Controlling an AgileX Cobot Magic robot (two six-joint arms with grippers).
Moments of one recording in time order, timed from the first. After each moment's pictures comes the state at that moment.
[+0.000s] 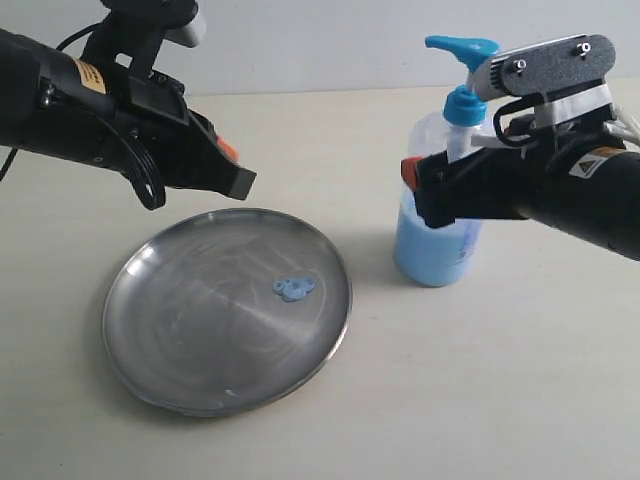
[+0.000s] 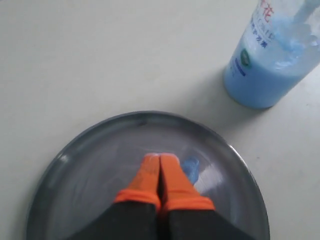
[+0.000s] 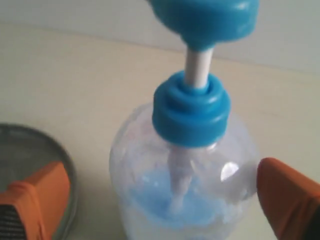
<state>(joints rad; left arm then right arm) -0.62 1.48 -0.95 -0.22 0.37 0.24 0.56 1.38 -0.51 0.55 -0.32 -0.45</state>
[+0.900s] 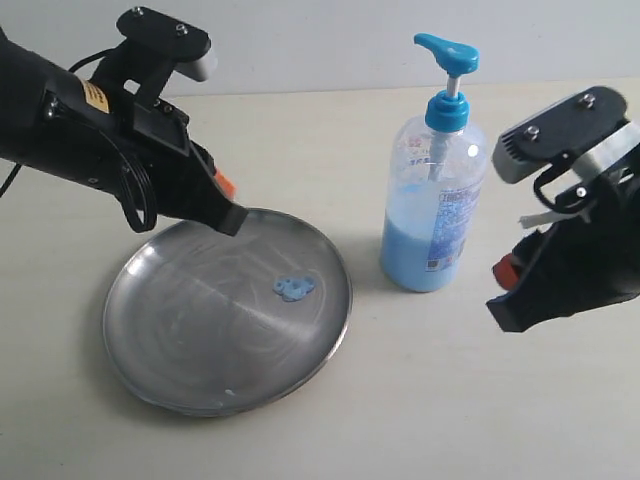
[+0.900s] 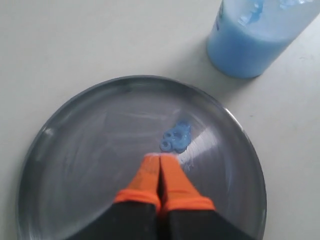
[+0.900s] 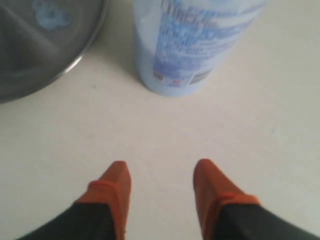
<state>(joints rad) -0.62 1.49 -0.95 -0.24 0.48 0.32 0.56 1.13 -0.59 -0.14 0.55 0.08</state>
